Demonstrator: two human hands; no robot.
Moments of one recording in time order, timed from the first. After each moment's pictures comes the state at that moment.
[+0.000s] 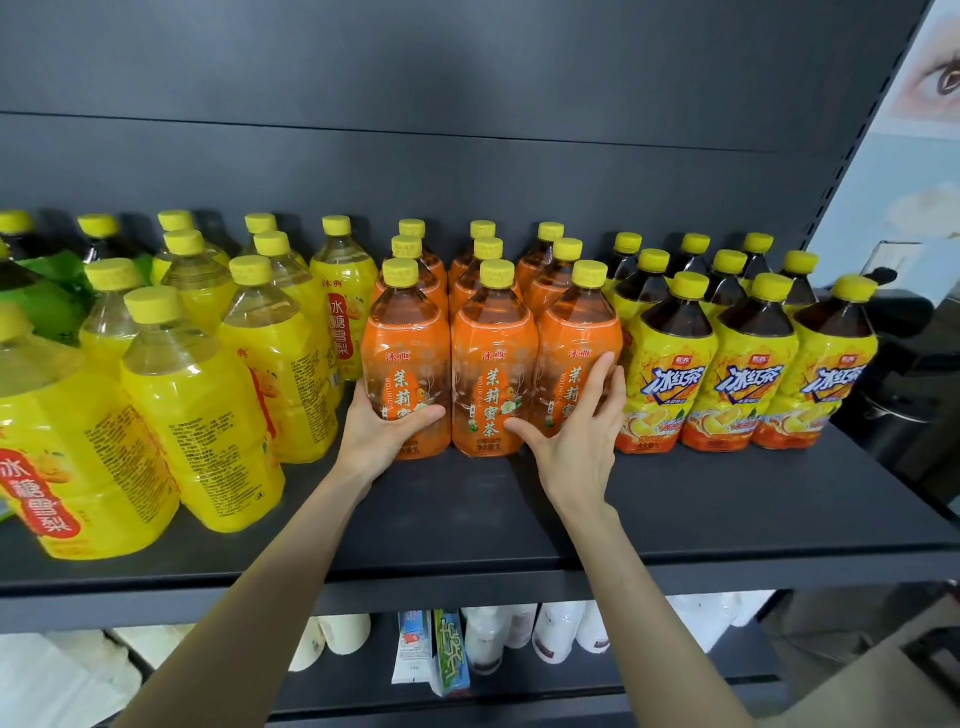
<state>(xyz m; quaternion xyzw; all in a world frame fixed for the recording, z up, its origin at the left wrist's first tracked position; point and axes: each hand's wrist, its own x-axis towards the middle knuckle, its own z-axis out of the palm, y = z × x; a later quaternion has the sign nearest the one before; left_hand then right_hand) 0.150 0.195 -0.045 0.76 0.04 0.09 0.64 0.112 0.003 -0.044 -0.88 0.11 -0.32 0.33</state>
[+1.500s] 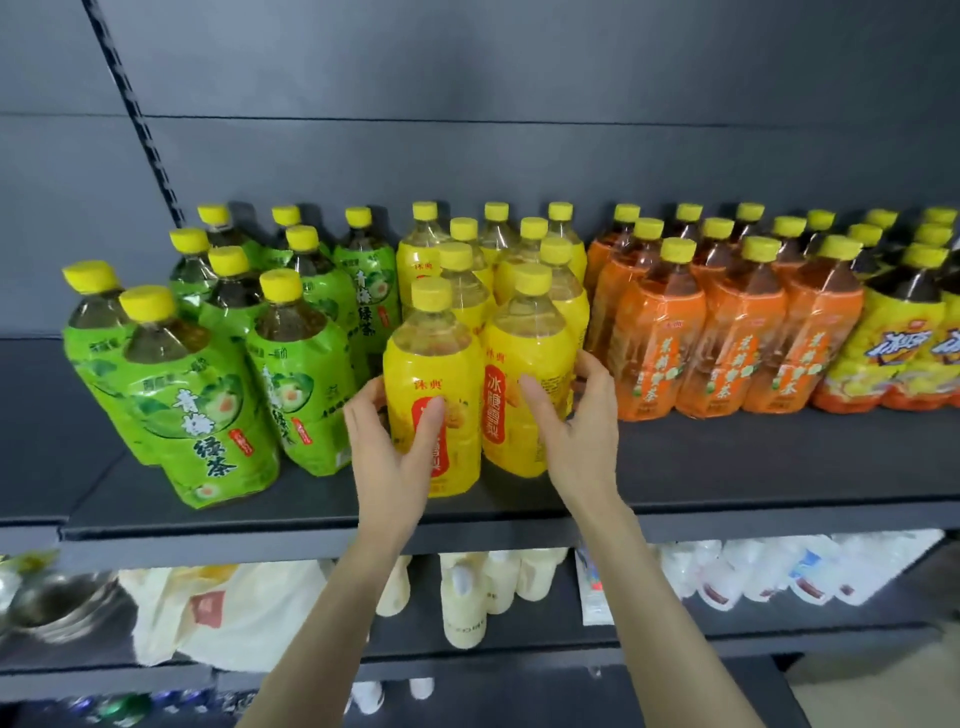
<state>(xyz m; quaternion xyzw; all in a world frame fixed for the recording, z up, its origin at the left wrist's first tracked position) 0.055 0.459 -0.043 0.74 -0.01 0.27 0.62 0.061 0.294 -0.028 -0.79 0.03 -0.28 0.54</state>
